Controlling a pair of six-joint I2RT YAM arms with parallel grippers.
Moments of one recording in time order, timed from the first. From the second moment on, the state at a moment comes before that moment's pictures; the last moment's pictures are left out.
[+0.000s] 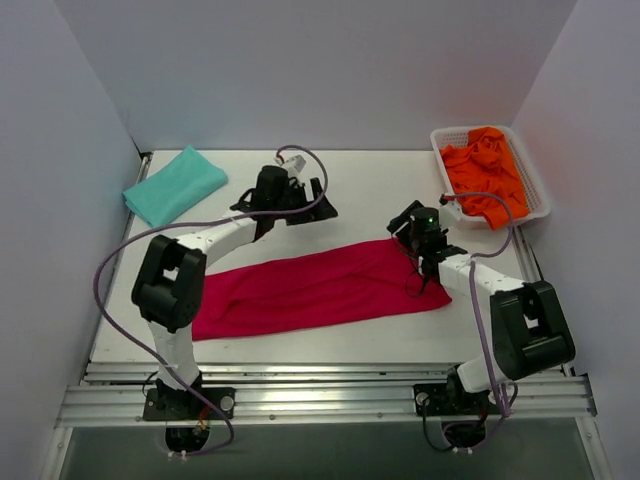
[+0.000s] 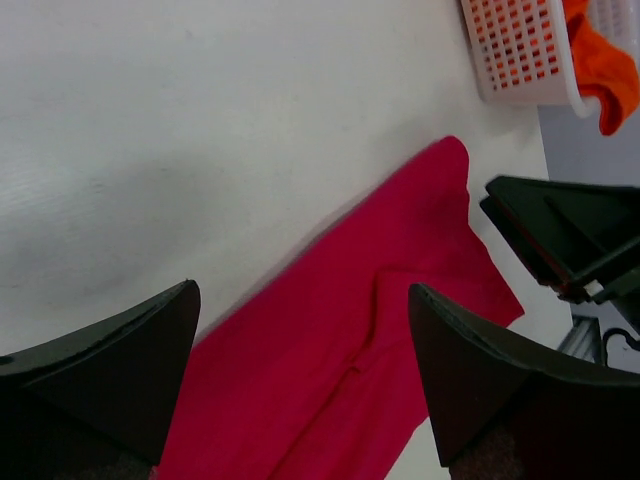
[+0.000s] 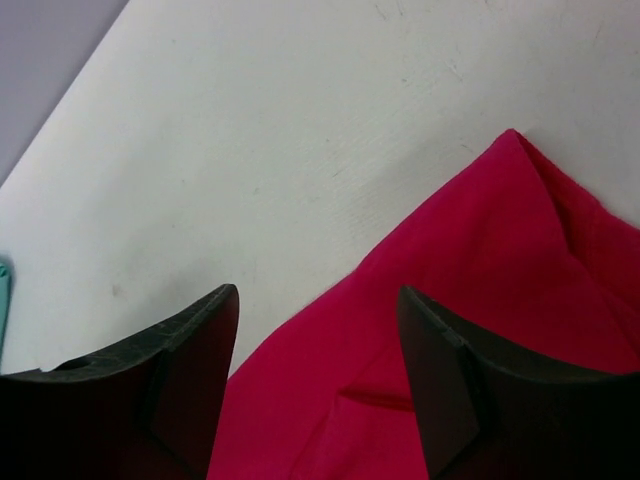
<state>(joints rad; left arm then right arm) -0.47 1.84 1.31 0.02 0.31 -0.61 0.28 1.43 0.69 0.18 0.29 0.89</state>
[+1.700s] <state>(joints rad) -0.77 2.34 1.80 -0.21 0.35 -0.35 0.21 1.87 0.82 0.46 0.20 0.86</state>
